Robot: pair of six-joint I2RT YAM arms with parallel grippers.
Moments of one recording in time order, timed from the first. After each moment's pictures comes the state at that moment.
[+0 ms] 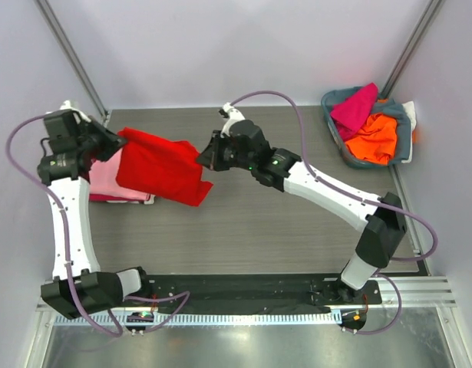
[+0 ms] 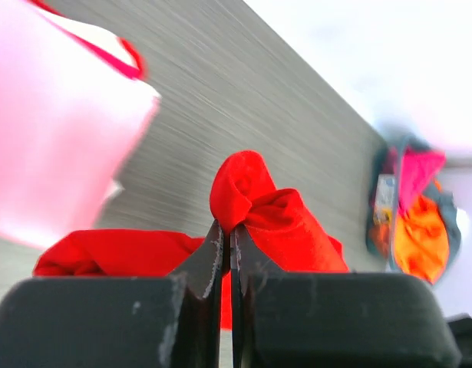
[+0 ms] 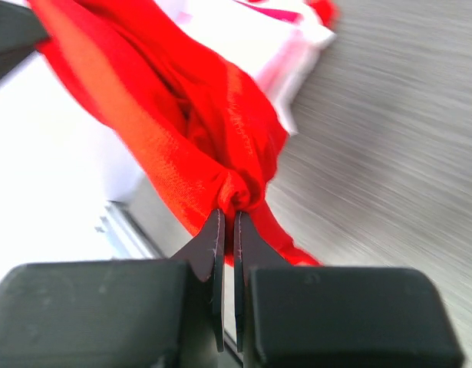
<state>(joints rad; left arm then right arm) 0.22 1.23 1.44 -0.77 0.31 -0.62 0.85 1.64 1.49 -0.22 -0.05 0.65</state>
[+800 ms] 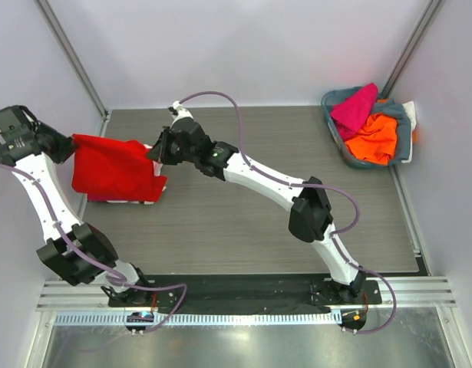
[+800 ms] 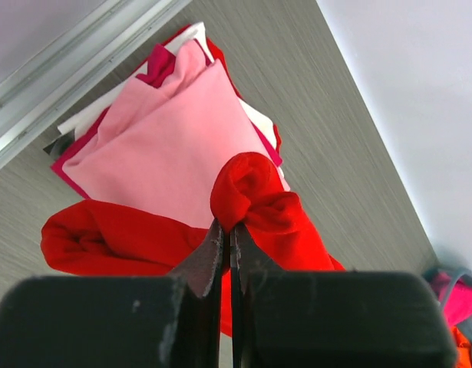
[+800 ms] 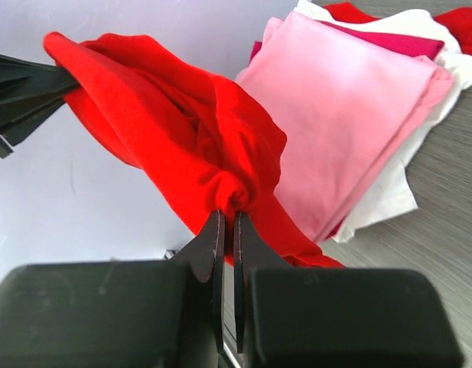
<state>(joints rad) 0.61 1.47 1.67 -0.93 0.28 -0.52 0.98 2.23 2.17 -0.24 -0.03 0.82</state>
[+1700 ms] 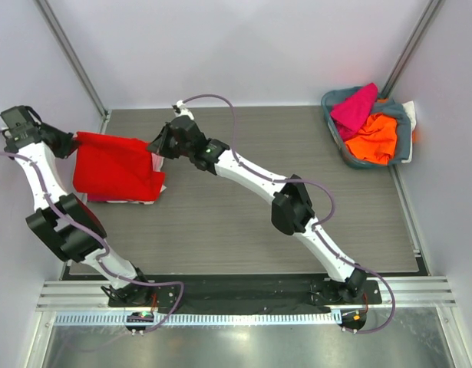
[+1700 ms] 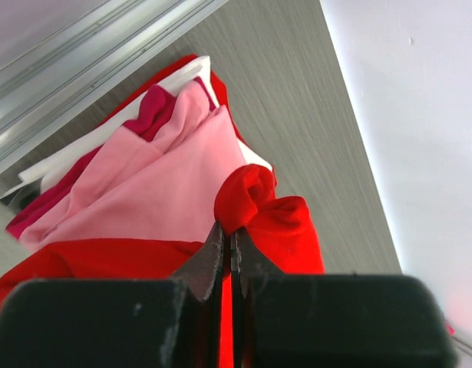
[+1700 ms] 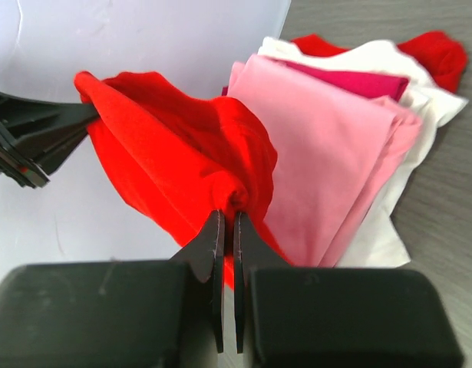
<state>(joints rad) 0.62 1.70 1.69 -0.77 0.29 -0.63 0.92 2.49 2.44 -0.24 -0.03 0.94</state>
